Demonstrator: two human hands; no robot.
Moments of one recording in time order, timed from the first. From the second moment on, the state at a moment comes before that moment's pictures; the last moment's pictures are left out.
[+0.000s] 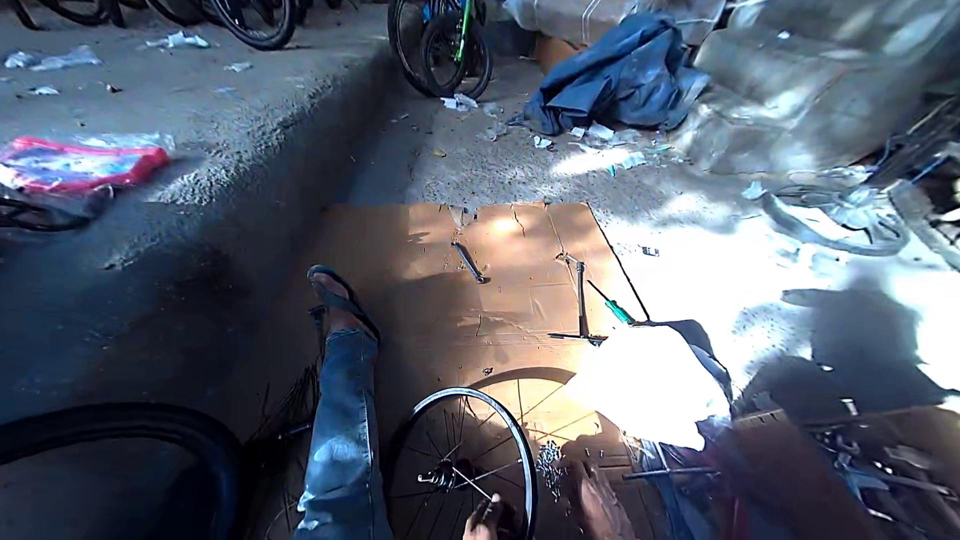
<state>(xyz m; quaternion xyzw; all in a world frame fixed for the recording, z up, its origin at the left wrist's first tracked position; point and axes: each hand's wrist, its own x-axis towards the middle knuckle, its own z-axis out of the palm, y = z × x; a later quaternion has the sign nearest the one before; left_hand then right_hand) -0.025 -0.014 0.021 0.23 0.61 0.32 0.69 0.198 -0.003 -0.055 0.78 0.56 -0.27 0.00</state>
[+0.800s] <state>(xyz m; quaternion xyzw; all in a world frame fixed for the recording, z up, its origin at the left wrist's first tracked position) -0.007 -0.009 0.007 0.09 0.50 0.45 0.73 0.195 0.030 -0.051 0.76 0.58 -0.27 0.06</state>
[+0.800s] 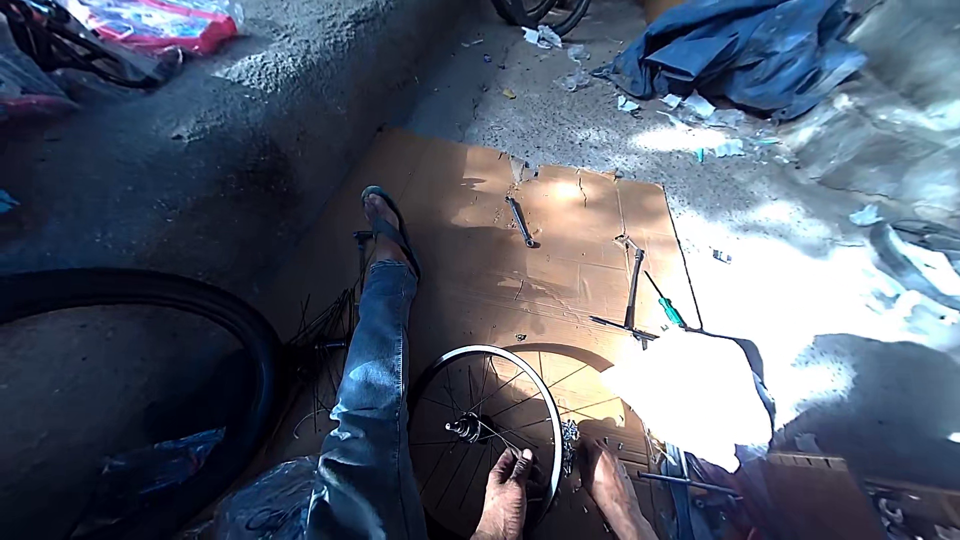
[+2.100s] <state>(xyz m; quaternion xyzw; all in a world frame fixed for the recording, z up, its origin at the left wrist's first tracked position) 0.001 0.001 0.014 0.10 0.54 0.48 0.69 0.132 -0.032 -0.005 0.64 0.53 -0.34 -0.43</state>
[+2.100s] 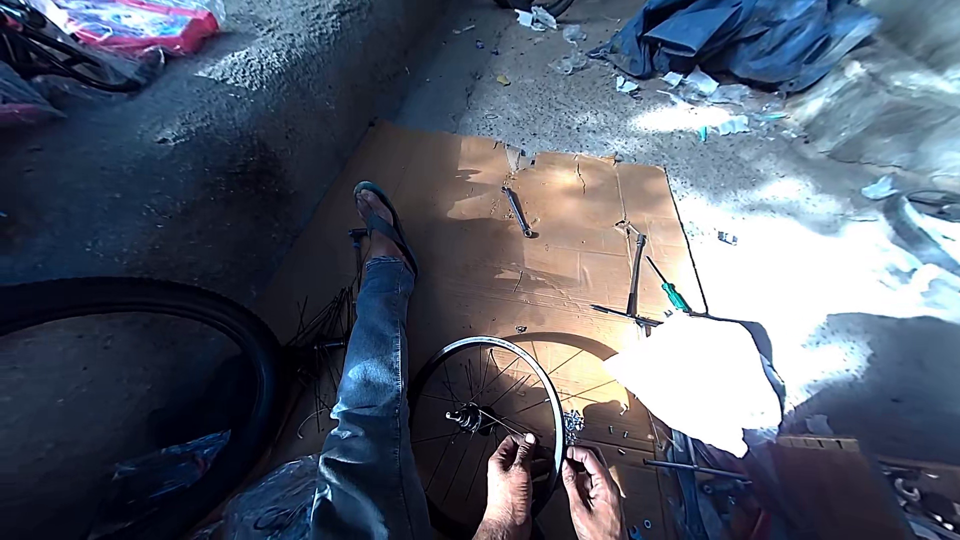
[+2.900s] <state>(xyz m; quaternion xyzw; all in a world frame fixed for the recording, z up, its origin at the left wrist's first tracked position) -0.001 -0.002 0.011 0.14 0.56 0.47 0.66 0.142 -0.031 0.004 0.63 0.67 -0.23 -0.34</state>
